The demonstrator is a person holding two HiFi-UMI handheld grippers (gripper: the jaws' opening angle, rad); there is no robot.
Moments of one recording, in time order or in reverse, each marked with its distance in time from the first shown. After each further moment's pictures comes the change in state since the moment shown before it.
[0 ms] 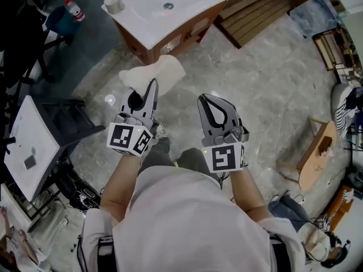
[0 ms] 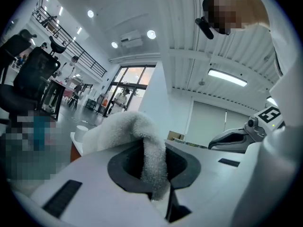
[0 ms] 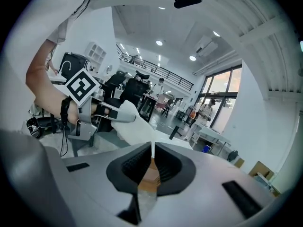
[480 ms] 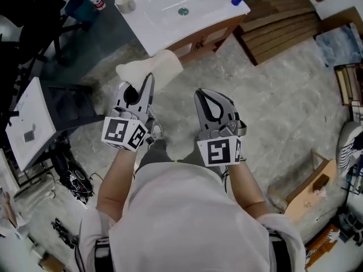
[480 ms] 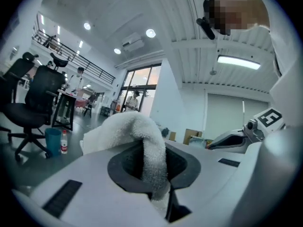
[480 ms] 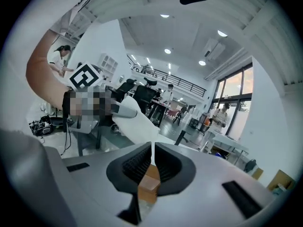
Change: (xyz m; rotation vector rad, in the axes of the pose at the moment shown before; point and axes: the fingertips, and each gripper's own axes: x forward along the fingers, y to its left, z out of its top) left arm 0.097 -0.008 0.004 0.081 0.000 0.186; right arm 0.058 -0.100 -0.043 -0.028 -0.121 0.160
